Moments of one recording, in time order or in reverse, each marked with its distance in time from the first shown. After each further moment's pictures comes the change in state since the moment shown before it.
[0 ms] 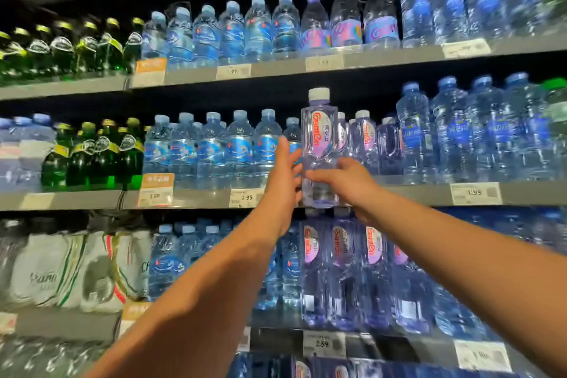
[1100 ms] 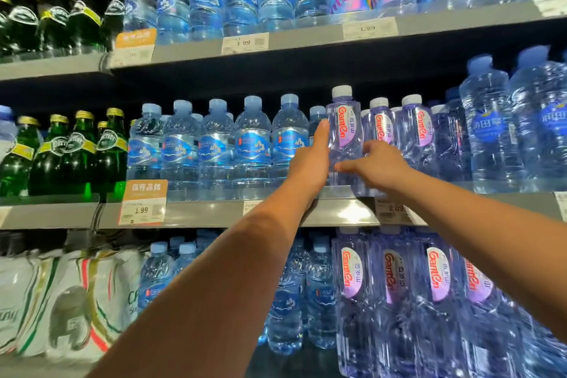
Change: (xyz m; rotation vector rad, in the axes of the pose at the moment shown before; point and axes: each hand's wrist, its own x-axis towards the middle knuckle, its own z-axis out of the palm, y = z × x) left_hand 0.165 -0.055 -0.031 0.338 0.071 -0.035; right_hand 0.135 0.035 0.025 -0.464 0.148 -0.073
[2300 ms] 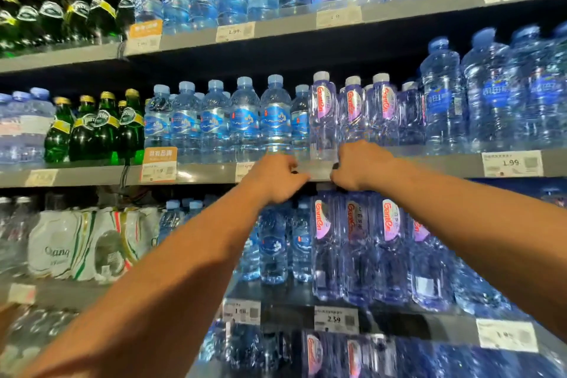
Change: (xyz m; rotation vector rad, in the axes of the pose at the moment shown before) left_hand -0.127 0.009 -0.037 0.940 -0.109 0.191; right_hand -0.094 -0.007 -0.040 -0.831 -0.261 -0.203
